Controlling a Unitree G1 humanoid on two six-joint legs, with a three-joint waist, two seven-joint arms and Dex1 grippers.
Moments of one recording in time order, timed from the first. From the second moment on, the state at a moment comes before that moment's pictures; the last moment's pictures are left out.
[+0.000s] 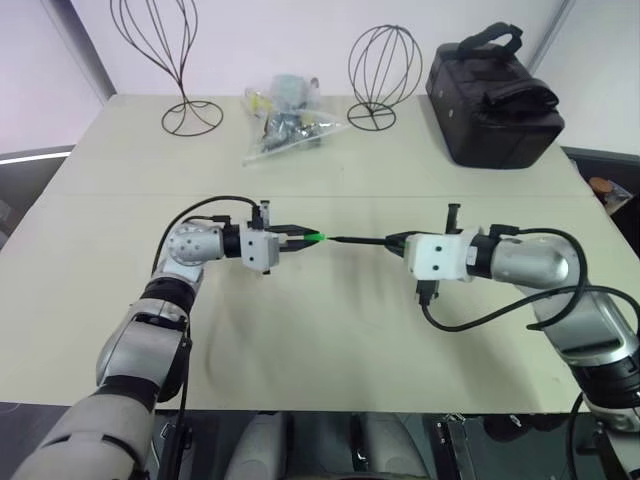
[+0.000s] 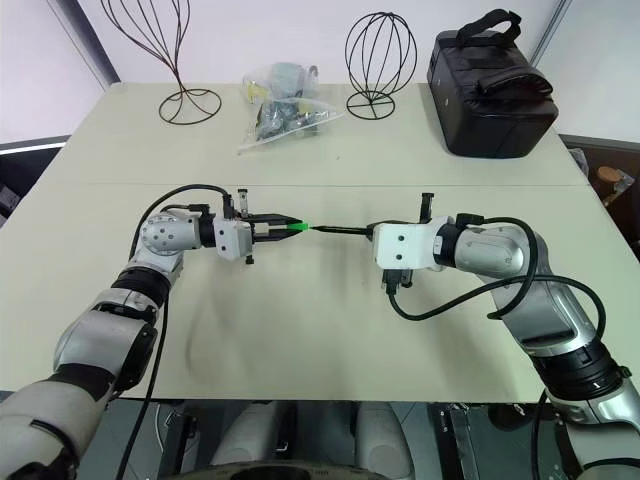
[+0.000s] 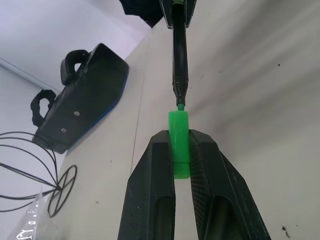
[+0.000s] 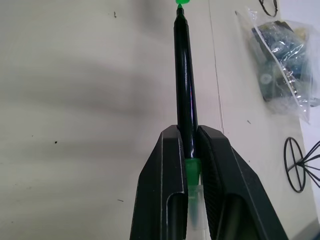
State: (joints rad) left arm -0.89 0.40 -0.18 1.09 -0.01 -1.17 -1.11; right arm -0.40 -0.83 0.15 -0.36 -0.16 0.15 0.93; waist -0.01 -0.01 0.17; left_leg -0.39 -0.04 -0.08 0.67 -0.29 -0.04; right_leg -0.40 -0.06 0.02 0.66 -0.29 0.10
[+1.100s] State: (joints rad) left arm -0.89 0.38 -0.21 1.10 0.06 -1.19 -1.02; right arm -0.40 -0.82 0.17 -0.39 -0.17 0.21 0.93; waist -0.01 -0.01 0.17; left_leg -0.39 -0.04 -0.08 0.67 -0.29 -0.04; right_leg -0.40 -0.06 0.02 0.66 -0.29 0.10
